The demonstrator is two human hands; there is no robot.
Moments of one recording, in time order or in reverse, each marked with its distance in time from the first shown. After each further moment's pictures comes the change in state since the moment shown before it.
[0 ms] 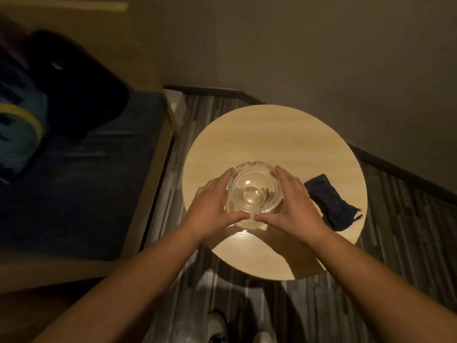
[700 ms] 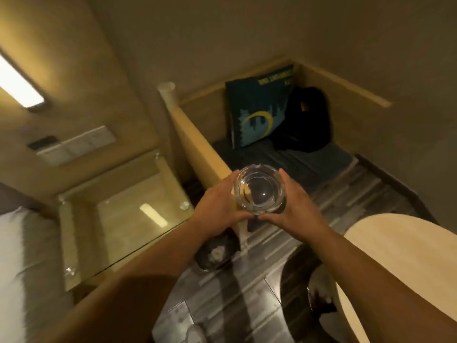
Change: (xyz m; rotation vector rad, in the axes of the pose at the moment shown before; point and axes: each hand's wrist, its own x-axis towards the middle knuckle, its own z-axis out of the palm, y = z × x) left_hand -0.326 -0.035 -0.271 -0.032 0.643 -0.541; right_hand -0.034 -0.398 0.065 0.006 -0.460 -0.722
